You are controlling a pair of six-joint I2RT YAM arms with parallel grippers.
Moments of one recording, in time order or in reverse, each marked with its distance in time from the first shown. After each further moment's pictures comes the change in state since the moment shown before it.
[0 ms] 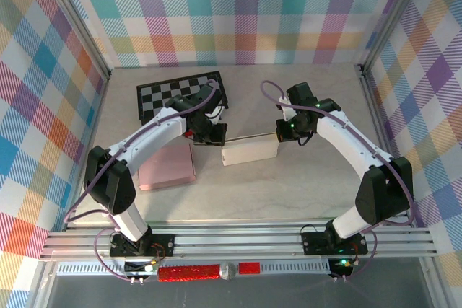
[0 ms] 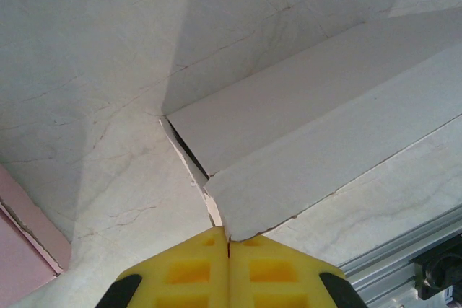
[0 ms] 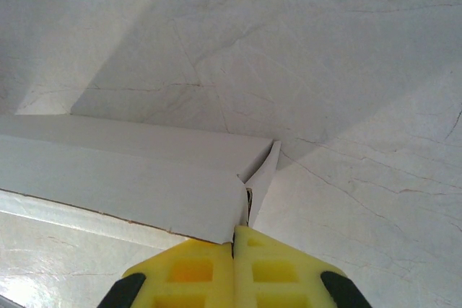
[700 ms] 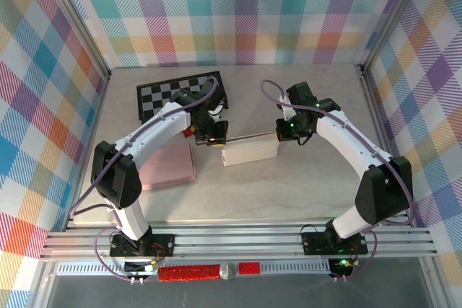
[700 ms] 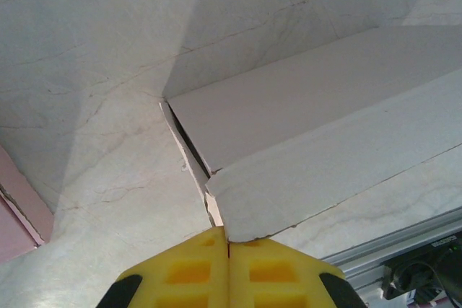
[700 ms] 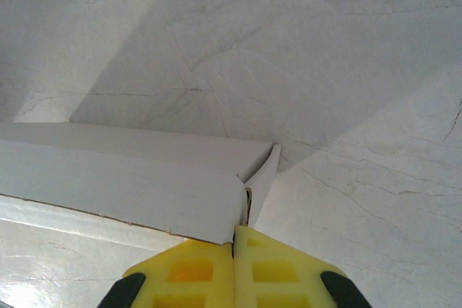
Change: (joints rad) left arm 0.002 0.067 0.093 -0.090 0.017 -0.108; right arm 0.000 0.004 0.002 0.007 0.005 0.014
